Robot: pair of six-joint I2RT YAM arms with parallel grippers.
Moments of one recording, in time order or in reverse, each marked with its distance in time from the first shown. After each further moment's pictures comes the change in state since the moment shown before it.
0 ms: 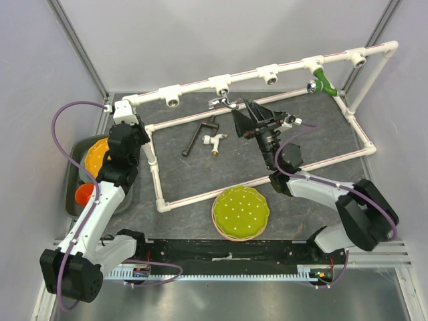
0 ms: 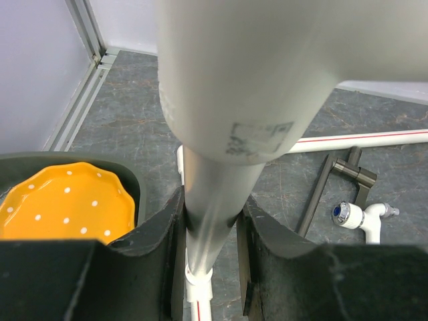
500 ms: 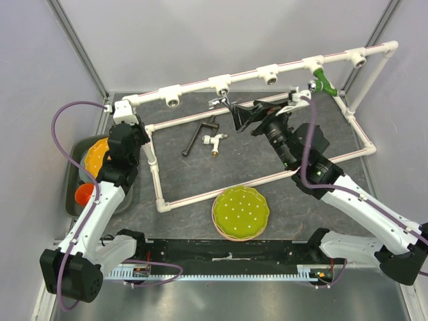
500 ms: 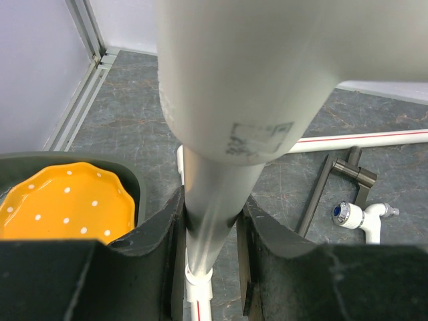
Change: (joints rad) left arm 0.000 0.000 0.000 0.000 0.000 0.000; right arm 0.154 -0.394 0.392 -0.982 0.066 -1.170
